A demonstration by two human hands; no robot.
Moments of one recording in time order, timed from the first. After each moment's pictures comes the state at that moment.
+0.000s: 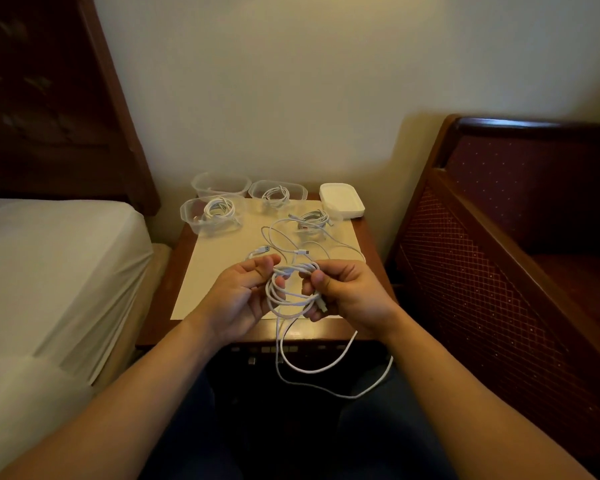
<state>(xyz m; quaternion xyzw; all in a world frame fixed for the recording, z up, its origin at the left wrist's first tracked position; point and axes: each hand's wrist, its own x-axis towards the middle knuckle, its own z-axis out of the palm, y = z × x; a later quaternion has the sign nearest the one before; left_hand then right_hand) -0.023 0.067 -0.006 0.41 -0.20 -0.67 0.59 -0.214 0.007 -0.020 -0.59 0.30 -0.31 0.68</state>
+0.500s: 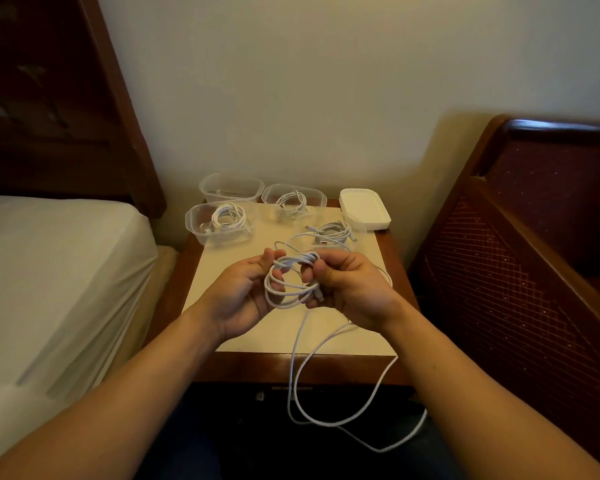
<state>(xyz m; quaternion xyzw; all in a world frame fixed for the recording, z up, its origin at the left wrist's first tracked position) 0.018 -0.007 -0.016 0.38 -0.12 -0.70 0.59 -0.168 -0.069 -0.020 -0.55 0.29 -0.29 0.73</state>
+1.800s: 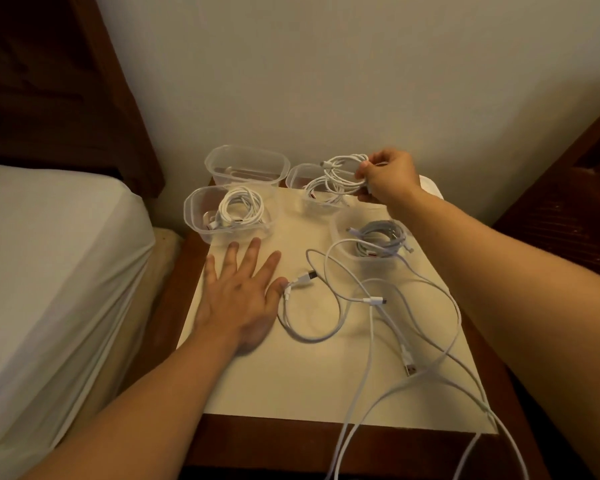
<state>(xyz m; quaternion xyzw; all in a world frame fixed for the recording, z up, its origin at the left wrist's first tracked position) 0.097 -0.096 -0.144 0.78 -0.62 -0.06 0.06 -0.075 -0.312 -0.035 -0.60 0.58 -0.36 0.42</state>
